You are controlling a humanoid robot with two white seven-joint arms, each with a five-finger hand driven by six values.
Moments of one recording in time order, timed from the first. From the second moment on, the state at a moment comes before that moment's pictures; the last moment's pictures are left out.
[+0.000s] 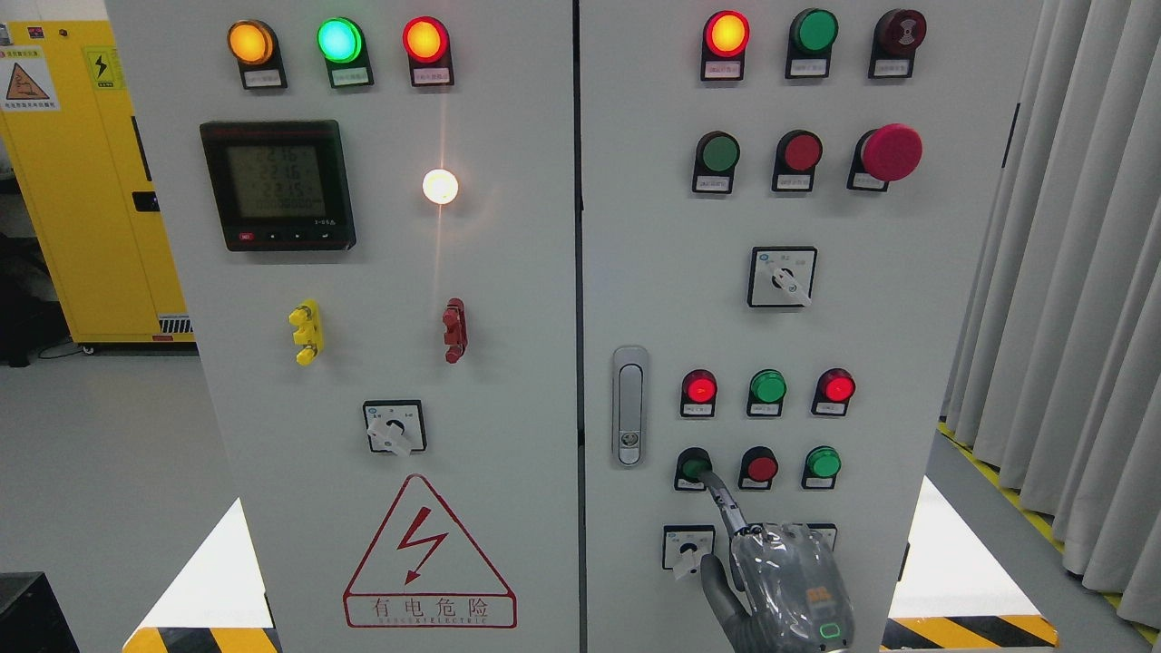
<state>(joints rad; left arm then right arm) 0.06 -0.10 -0.10 -0.13 0.08 -0.05 -0.06 -0.23 0.14 0.01 -1.72 1.31 -0.23 -0.03</state>
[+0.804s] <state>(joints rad) 0.06 -0.10 -0.10 -0.13 0.08 -0.05 -0.06 -0.15 0.14 -0.01 -1.81 1.21 -0.27 -0.14</state>
